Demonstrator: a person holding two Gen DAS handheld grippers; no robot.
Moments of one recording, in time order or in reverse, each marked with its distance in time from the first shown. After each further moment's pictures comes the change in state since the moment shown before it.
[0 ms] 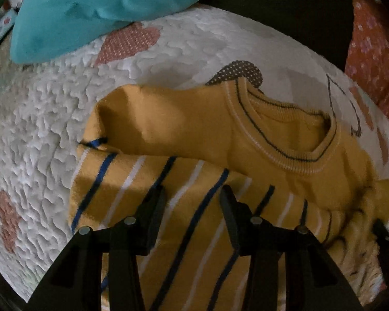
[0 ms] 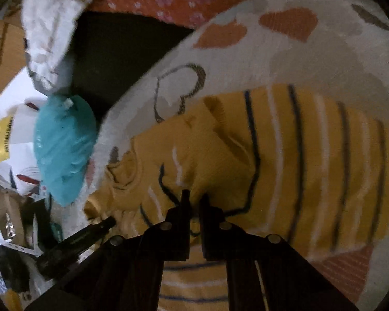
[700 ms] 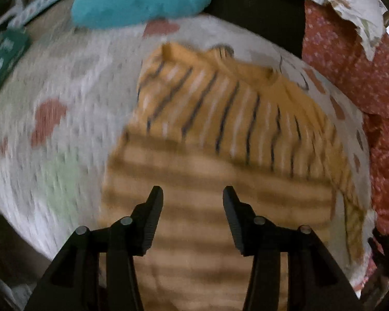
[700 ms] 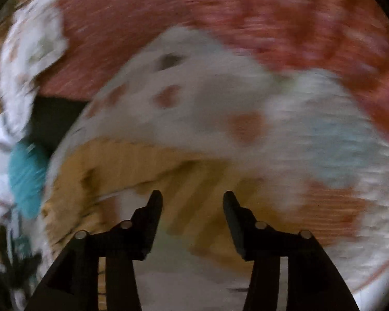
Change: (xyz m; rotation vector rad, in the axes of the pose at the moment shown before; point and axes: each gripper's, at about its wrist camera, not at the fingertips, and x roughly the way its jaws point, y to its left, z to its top) left arm -0.131 0.038 -0.163 -0.063 -0.015 -0.126; right arm -0.253 -0.222 -0.064 0.195 -0.150 -0.337
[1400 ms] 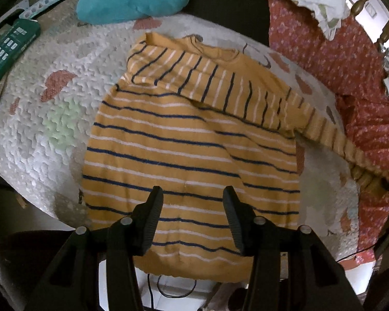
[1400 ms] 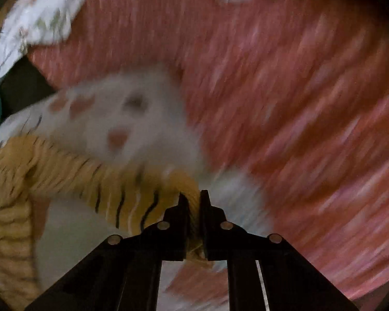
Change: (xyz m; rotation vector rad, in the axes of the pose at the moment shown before) left arm -0.063 -0.029 -0.085 0.023 -0.039 -0.064; right arm -0.087 0.072 0.051 -0.568 -0.420 -0.428
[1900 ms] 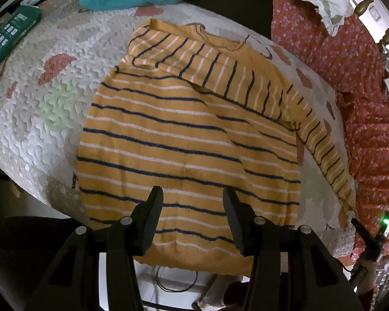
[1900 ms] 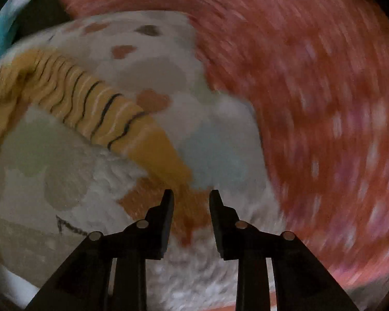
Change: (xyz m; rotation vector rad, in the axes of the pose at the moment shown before) left arm 0.014 0.004 -0.015 -0.023 0.057 -0.014; right arm 0.027 -0.052 -0.138 0.073 0.375 0.200
